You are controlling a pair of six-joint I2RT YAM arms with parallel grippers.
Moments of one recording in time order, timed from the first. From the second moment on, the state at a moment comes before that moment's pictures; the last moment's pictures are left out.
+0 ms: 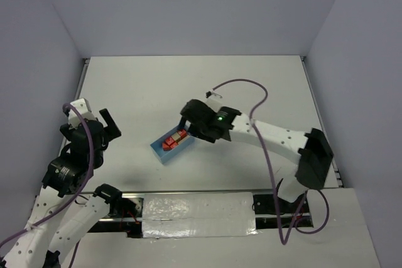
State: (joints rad) left arm -0.40 0.55 0.89 -0.84 -0.71 -0.48; right arm 0.98 1.50 1.23 -0.68 0.35 1.18
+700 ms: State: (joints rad) left arm -0.46 0.59 0.89 -0.82 -0.67 -0.47; right arm 1.10 1.91 1.53 -0.91 0.49 1.52
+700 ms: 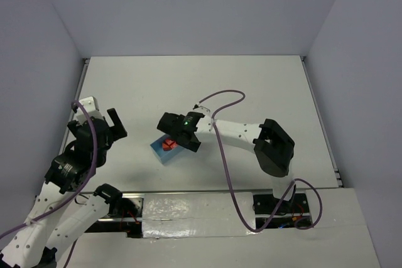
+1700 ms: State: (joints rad) left arm -0.47 0.58 0.88 -0.81 -0.65 -0.45; right arm 0.89 1.78 1.34 -0.79 0.48 0.98
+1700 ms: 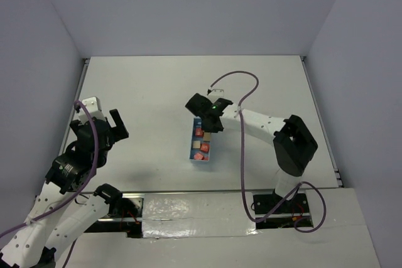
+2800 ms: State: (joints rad) left arm -0.48 0.59 0.88 -0.80 -0.64 -0.45; right arm 0.89 2.31 1.82 -1.30 1.08 0.53
